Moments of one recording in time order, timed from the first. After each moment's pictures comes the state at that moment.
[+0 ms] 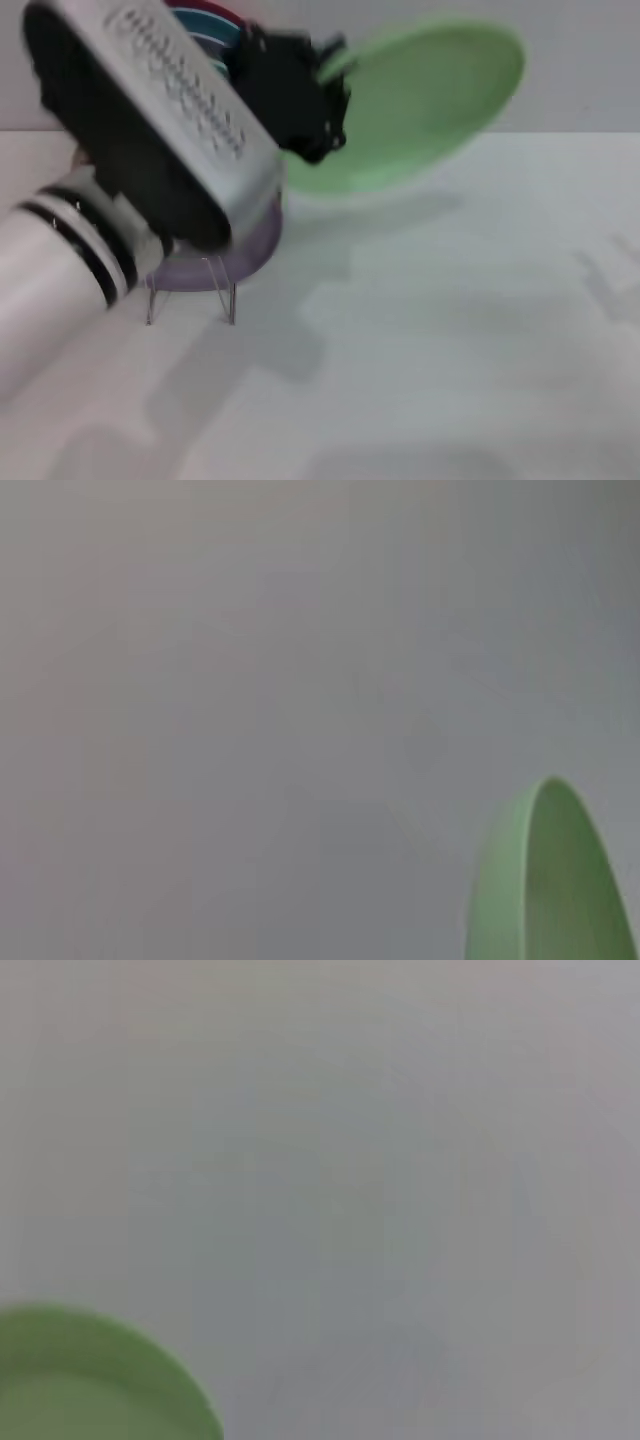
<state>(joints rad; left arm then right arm) -0.04 -2.05 -1.07 -1.83 2.50 -0.16 1.05 0.14 2.09 2.14 0.42 -0.72 1.59 -2.46</state>
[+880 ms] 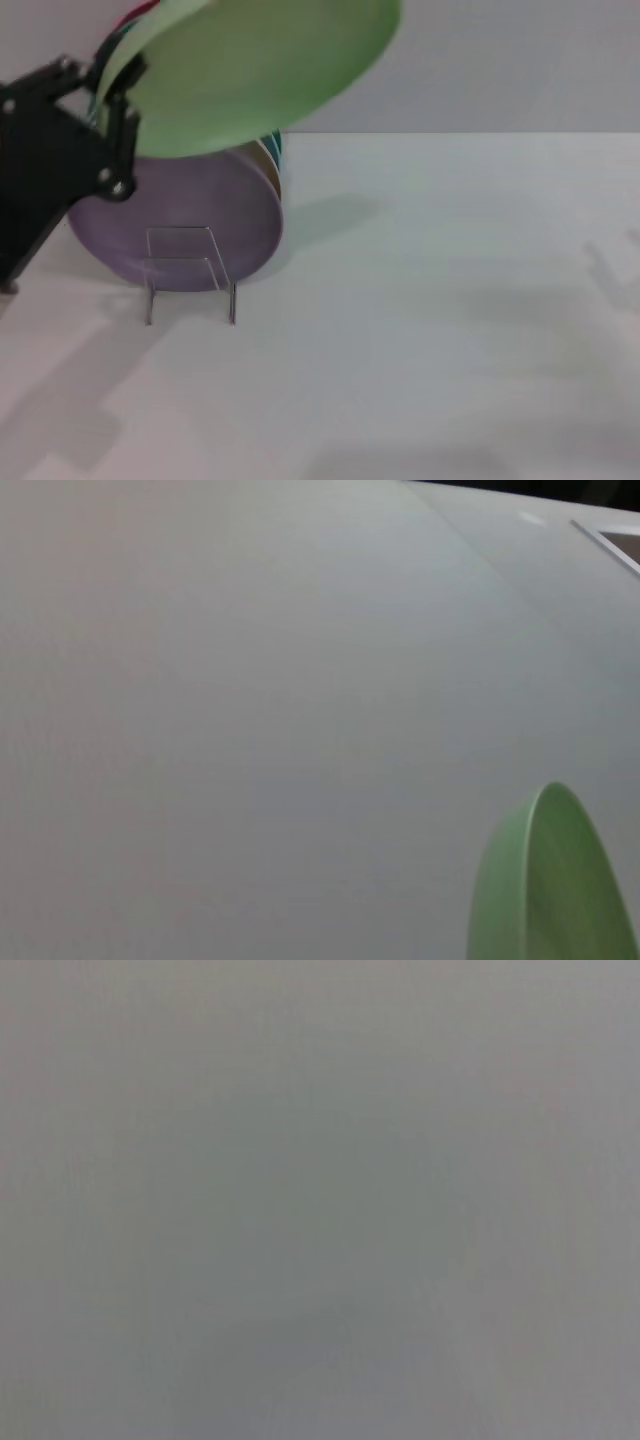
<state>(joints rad) -0.27 -1.86 -0.95 -0.71 2.89 1.47 0.17 0.19 2.09 2.15 0.36 -0.69 1.53 -2.46</state>
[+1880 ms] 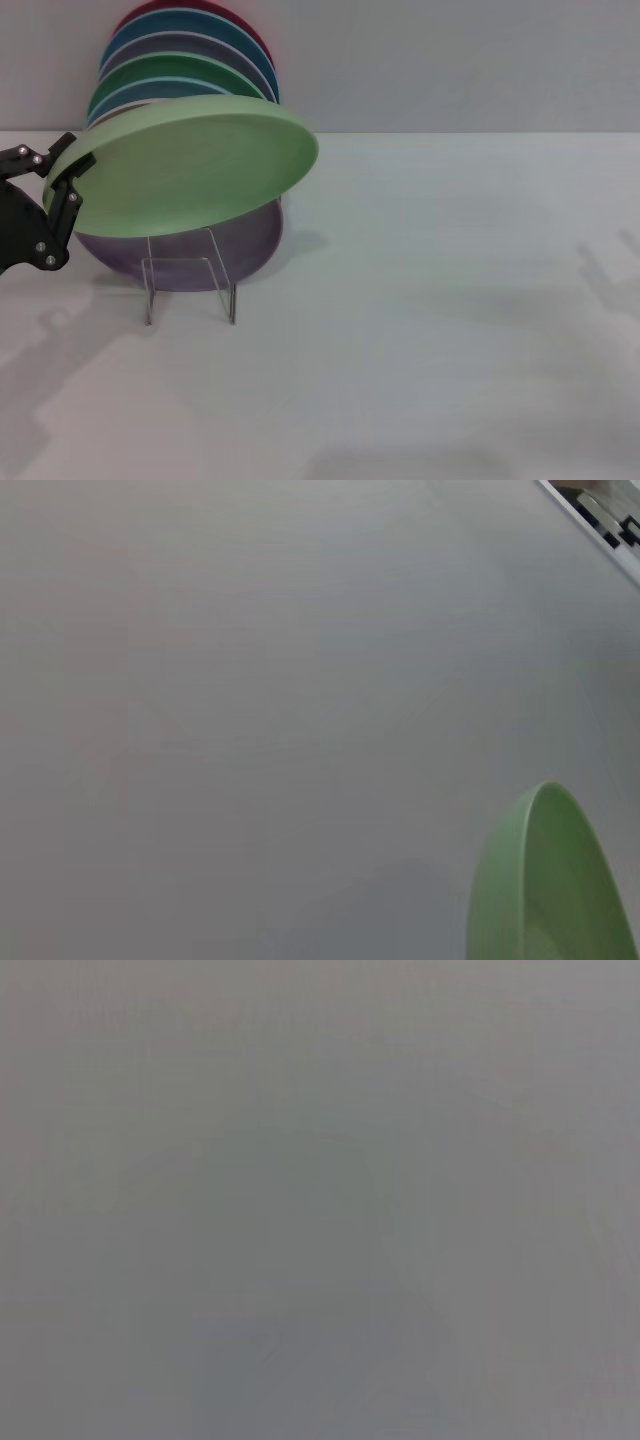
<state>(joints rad) -0.44 -1.86 -0.90 -0.10 2.89 1.77 -0.01 0.20 2.09 2.14 0.34 -0.69 1.53 -2.45</state>
